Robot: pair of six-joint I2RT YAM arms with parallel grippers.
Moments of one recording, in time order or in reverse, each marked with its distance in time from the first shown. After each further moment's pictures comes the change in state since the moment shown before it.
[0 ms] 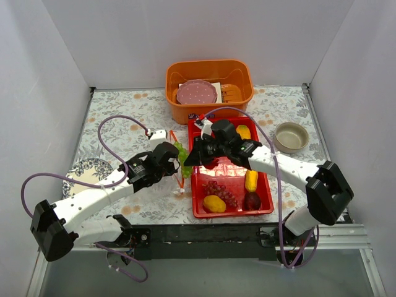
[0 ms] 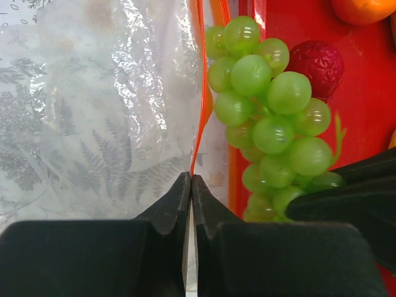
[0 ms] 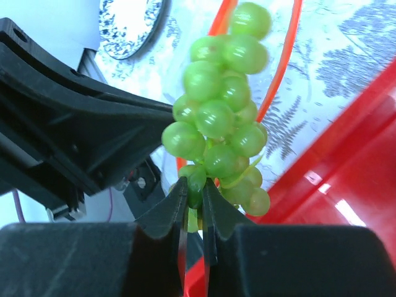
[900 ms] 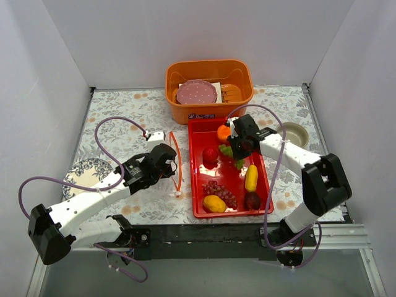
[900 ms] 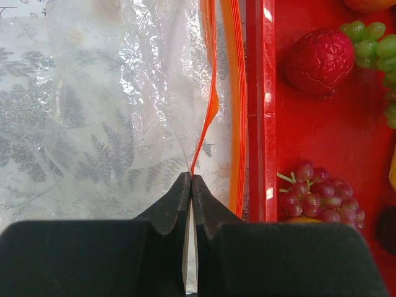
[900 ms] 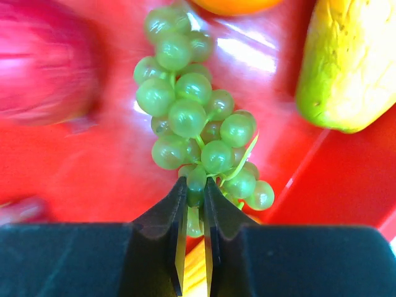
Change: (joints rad) left arm 0.000 -0.042 -0.011 -0.041 0.008 0.018; right arm -0.281 0.127 0.020 -0.430 0.475 -0.550
